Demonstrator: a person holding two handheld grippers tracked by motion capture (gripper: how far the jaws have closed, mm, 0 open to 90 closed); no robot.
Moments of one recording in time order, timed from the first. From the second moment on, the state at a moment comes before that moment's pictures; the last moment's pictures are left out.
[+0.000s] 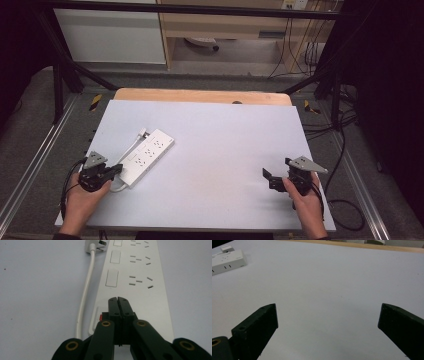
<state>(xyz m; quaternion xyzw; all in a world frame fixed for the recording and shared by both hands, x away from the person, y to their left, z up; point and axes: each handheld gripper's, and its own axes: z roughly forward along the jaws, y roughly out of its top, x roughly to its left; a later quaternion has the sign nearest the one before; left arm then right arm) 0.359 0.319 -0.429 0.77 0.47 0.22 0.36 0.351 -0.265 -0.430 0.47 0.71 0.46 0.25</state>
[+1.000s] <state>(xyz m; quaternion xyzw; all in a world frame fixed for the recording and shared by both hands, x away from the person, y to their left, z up) 0.360 0.318 -0.430 0.78 0.47 0.21 0.36 0.351 -0.264 -0.431 0.47 0.71 0.46 0.24</state>
